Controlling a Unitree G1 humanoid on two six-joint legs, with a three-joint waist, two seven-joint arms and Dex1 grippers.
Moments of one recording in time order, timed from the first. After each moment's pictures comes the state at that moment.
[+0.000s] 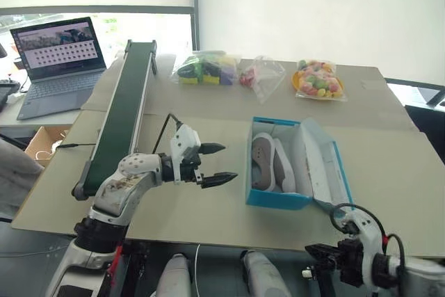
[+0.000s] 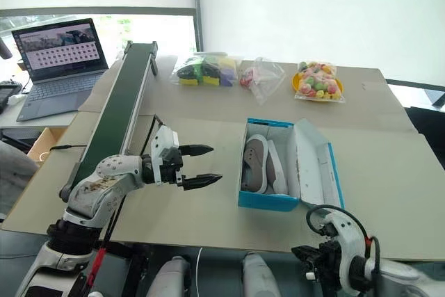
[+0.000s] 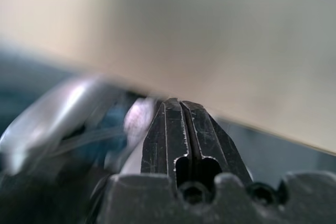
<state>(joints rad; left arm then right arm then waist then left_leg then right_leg) -0.43 0.50 -0.18 -0.16 -0.46 0.48 -0.97 0.43 -0.38 -0.45 -0.69 0.75 1.25 0.41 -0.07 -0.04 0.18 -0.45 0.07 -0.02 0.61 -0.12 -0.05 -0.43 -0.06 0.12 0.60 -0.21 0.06</state>
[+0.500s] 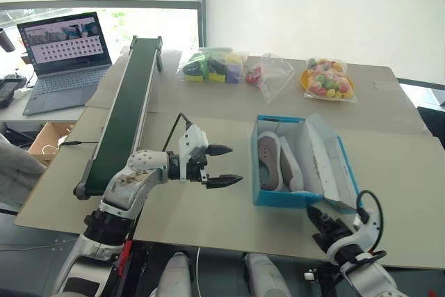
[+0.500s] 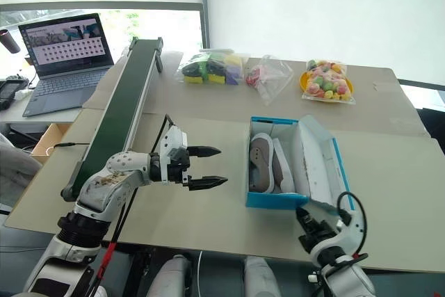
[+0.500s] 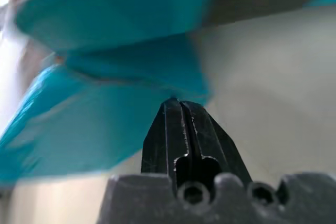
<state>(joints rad) -0.46 0.47 -0.20 -0.11 -0.43 0.48 -1.02 0.27 0.07 -0.61 -0.49 0.91 0.90 0.04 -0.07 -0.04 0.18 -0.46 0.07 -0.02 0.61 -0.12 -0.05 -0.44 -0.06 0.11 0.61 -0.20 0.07</state>
